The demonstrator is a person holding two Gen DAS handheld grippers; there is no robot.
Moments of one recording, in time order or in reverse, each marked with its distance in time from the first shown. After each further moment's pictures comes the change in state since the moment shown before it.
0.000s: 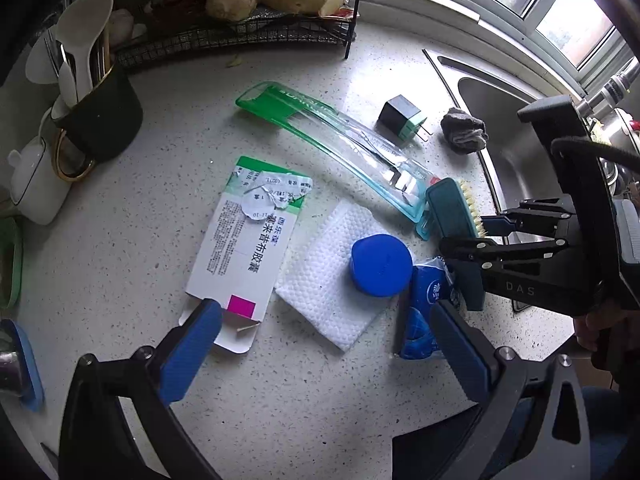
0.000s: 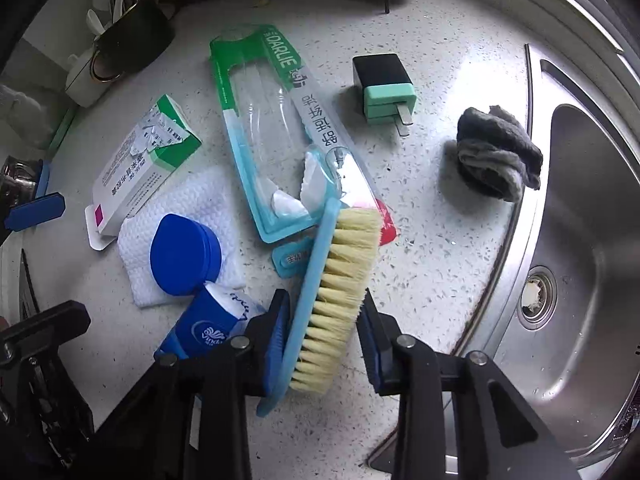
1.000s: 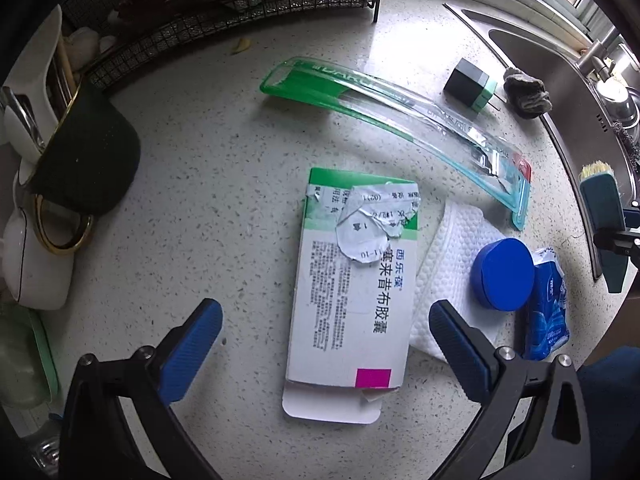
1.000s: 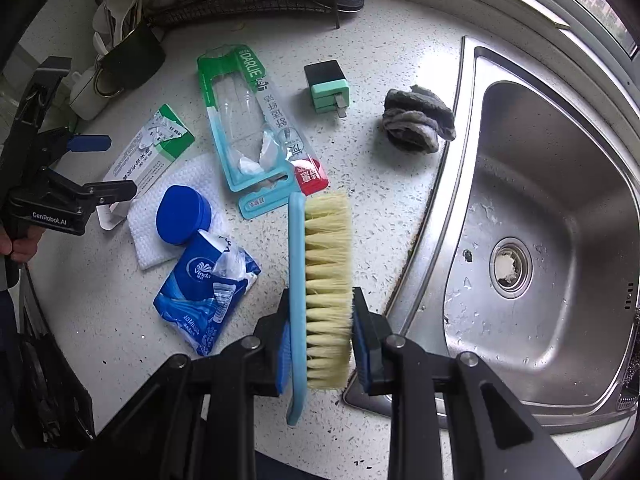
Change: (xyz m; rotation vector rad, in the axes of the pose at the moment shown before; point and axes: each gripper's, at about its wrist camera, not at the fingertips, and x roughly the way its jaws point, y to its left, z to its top) left arm 0.053 0.049 0.042 0.223 0.101 0.093; right arm -0.044 -0.007 -0.034 0.077 -0.060 -0.029
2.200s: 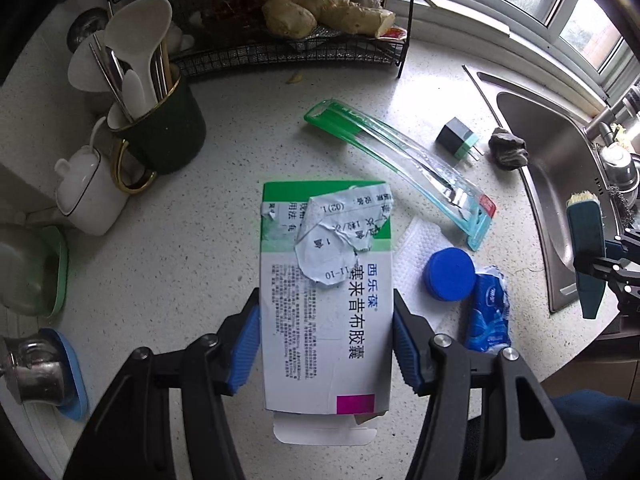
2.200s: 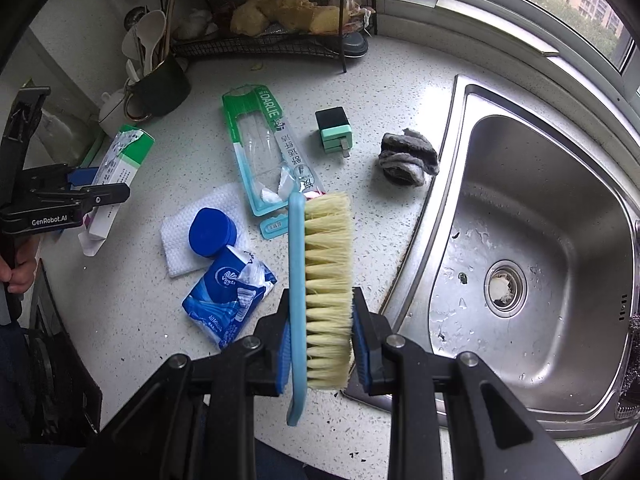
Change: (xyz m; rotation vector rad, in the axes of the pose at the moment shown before) left arm -0.079 -0.022 -0.047 -0.212 -0.114 0.030; right arm -0.037 -0.011 -0.016 -0.037 -0.126 0.034
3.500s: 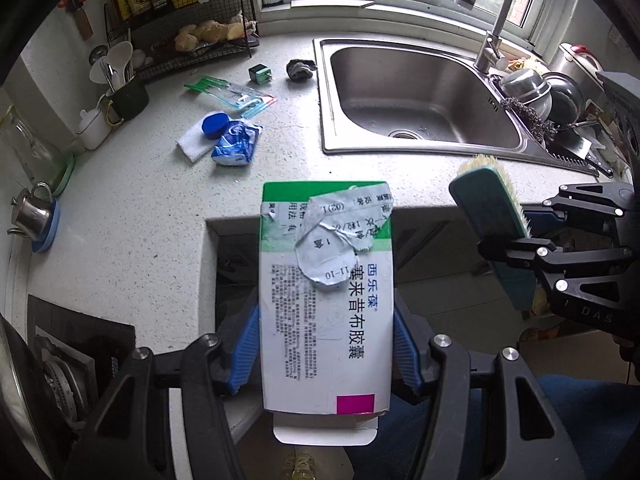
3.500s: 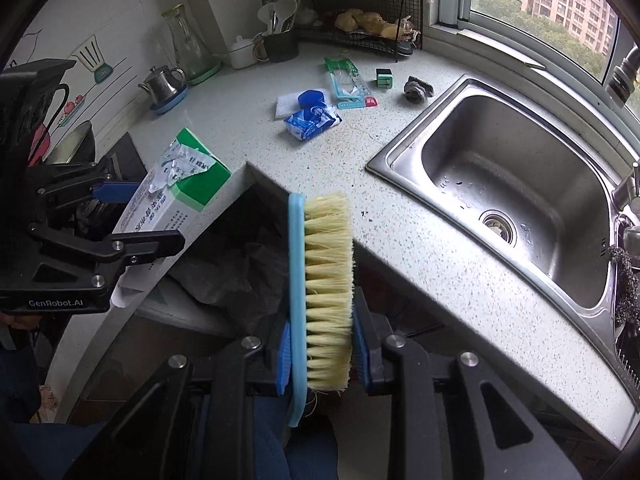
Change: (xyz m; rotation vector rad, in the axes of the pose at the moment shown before) left arm -0.118 -0.271 -0.226 0.025 -0.079 0.015; right arm -0.117 -0.026 -0.227 -0.242 -0.067 0.129
